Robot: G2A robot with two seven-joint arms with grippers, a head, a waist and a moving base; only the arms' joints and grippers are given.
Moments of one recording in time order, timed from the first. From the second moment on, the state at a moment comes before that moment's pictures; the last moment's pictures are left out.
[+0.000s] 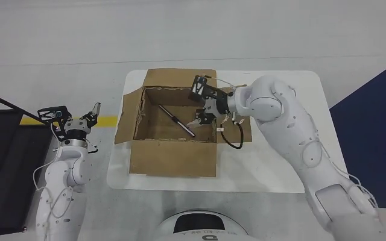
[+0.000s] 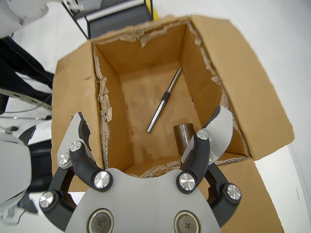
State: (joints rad) left arm 1.67 -1.25 -1.76 -1.72 1.19 0.01 -0.03; right arm -0.77 -1.22 0.90 -1.51 -0.57 -0.61 1.14
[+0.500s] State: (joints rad) left arm 1.67 -1.25 -1.76 -1.72 1.19 0.01 -0.03; right arm -0.37 -1.44 0.39 -0.96 -0.66 -0.57 1.23
